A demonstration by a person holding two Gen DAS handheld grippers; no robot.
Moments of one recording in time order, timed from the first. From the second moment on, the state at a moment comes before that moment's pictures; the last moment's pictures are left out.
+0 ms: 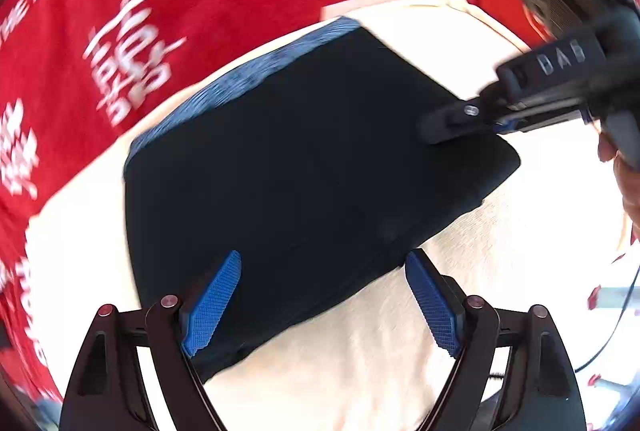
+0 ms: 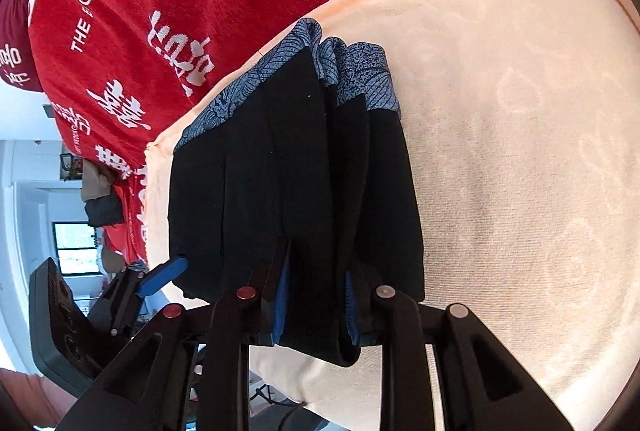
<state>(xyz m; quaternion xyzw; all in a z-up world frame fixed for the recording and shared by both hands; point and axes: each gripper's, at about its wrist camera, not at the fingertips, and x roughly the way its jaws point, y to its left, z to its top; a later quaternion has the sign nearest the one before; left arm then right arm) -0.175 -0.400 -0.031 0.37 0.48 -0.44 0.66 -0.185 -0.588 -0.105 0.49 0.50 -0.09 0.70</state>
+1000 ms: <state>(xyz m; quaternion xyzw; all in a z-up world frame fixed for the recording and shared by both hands) -0.048 -0.309 -0.040 0.28 0.60 -0.35 0.66 -0.202 -0.504 -0.048 0.39 0.55 -0.32 0.66</state>
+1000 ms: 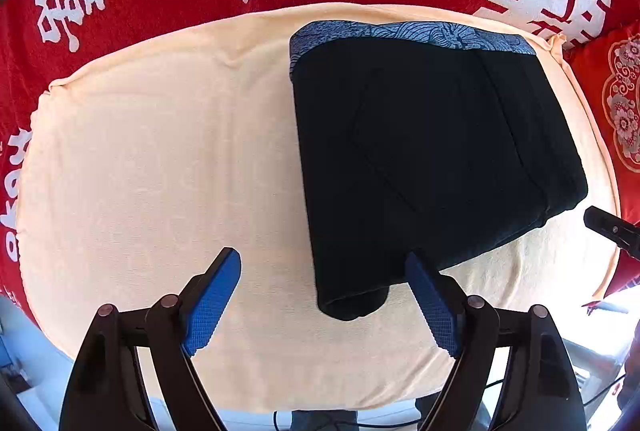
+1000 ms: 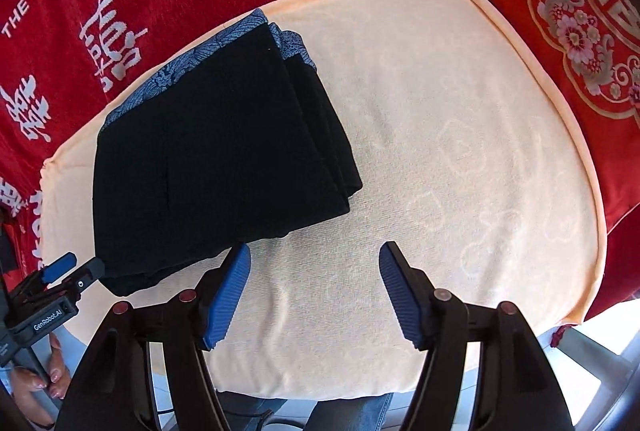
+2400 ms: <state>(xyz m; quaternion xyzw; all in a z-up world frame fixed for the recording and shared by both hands) -0.009 -0.363 -0.059 0.27 0.63 -0.27 0.68 -0.170 -0.581 -0.077 0.36 0.58 -0.23 0.70</state>
